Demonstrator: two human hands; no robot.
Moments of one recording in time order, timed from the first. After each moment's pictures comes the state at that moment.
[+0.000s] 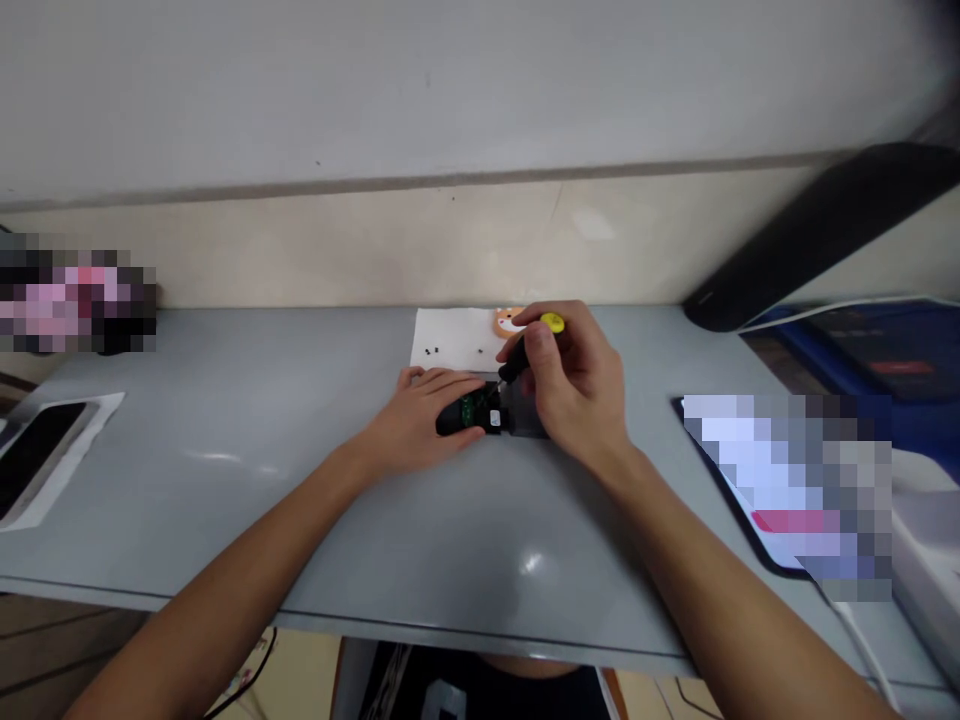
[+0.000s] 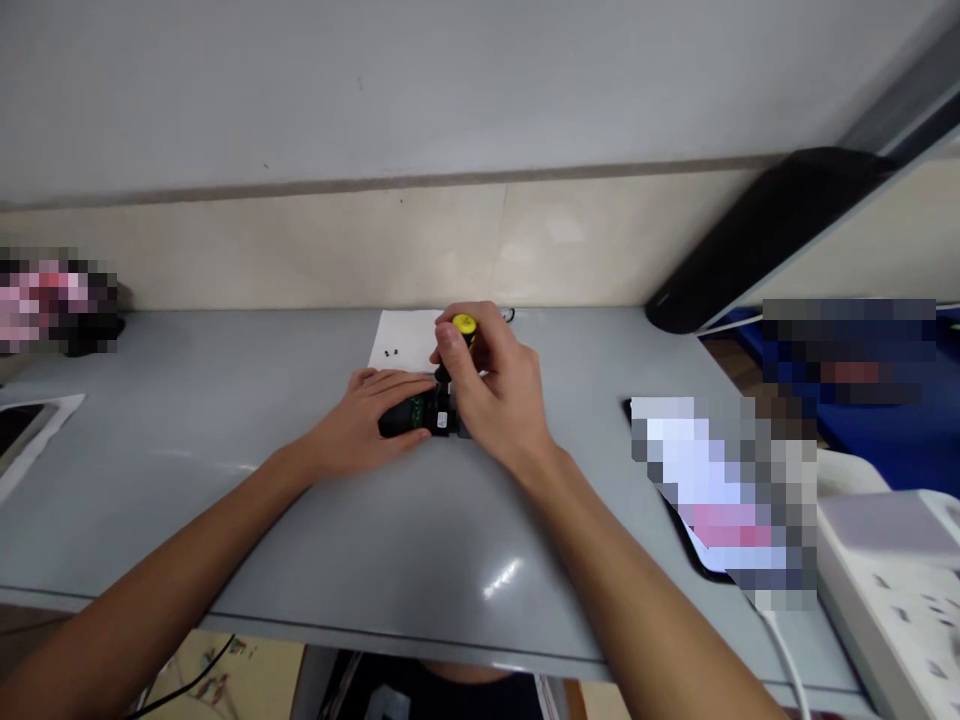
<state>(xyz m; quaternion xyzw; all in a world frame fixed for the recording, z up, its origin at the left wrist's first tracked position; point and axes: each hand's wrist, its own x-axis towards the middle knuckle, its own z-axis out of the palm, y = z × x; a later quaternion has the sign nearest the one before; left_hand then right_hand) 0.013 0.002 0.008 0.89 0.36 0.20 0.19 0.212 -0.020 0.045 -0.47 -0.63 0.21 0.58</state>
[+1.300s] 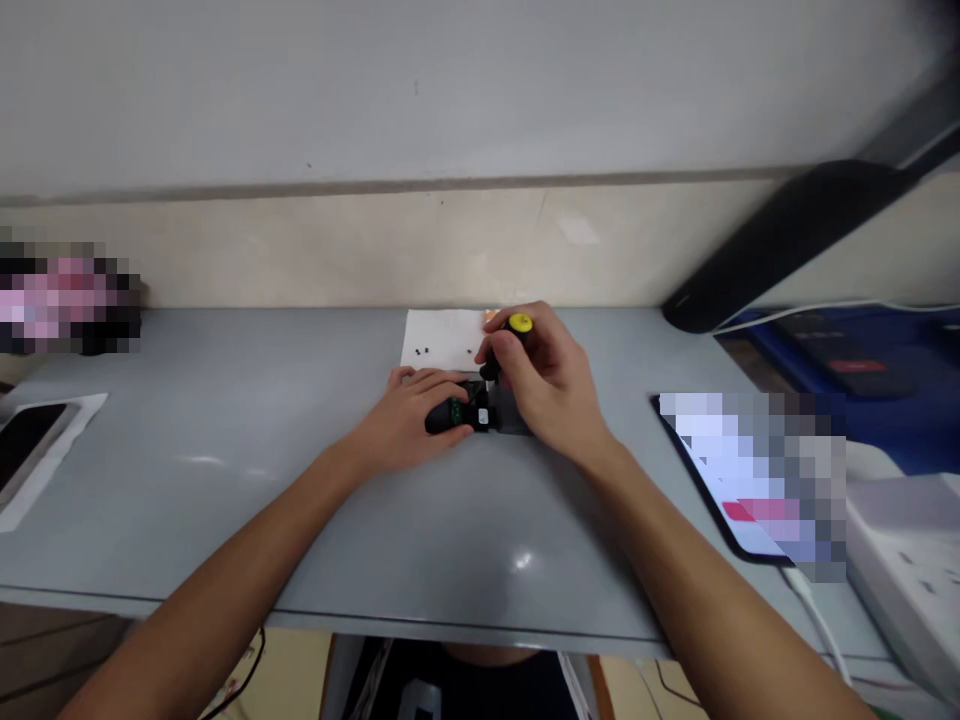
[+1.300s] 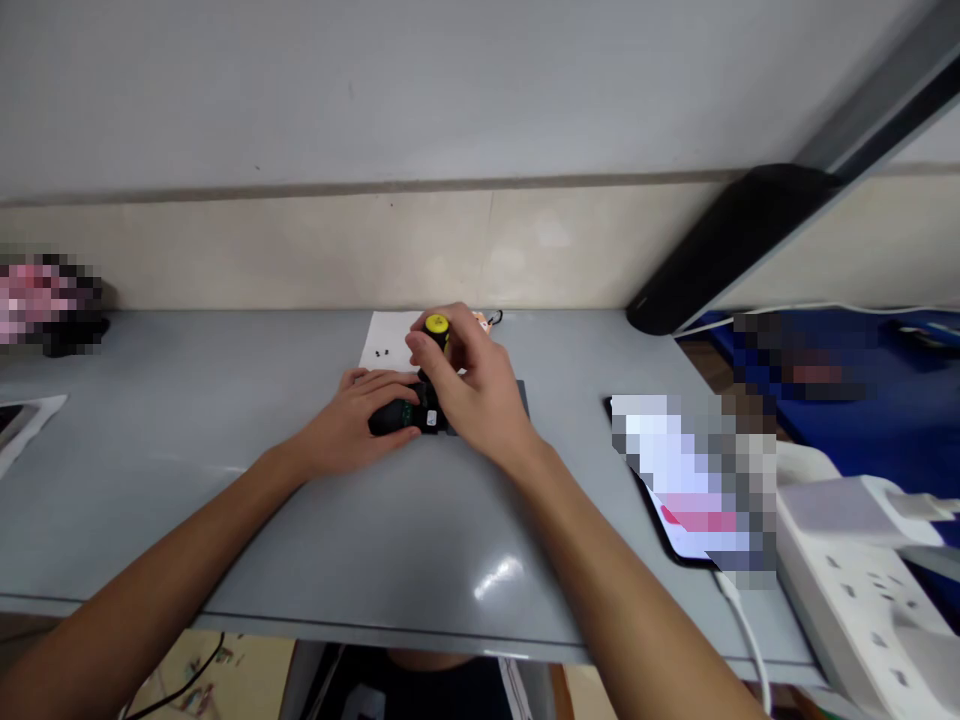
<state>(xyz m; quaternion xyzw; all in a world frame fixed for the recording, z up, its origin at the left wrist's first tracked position) 0.013 0.000 0.010 0.90 0.34 0.20 0.18 0.210 -0.017 0.049 -0.42 -0.65 0.27 0.57</state>
